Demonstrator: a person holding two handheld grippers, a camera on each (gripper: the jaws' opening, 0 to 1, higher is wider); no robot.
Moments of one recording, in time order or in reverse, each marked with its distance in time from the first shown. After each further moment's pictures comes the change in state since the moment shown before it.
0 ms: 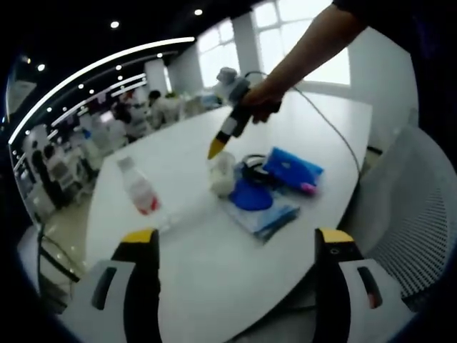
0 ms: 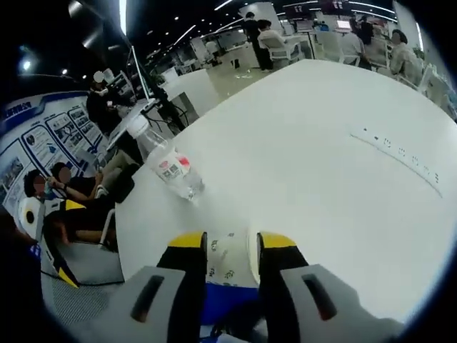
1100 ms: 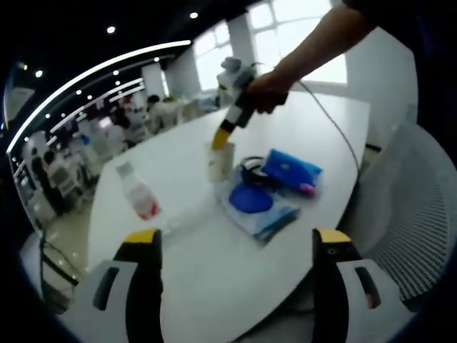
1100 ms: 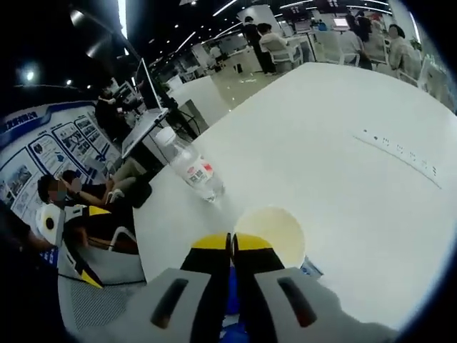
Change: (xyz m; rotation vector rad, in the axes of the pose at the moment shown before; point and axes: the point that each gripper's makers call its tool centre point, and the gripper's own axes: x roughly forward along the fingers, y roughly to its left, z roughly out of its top) left arm -0.001 -0.001 0.001 0.029 -0.019 -0.006; right arm -0.036 0.028 0.012 -0.010 -0.035 0.036
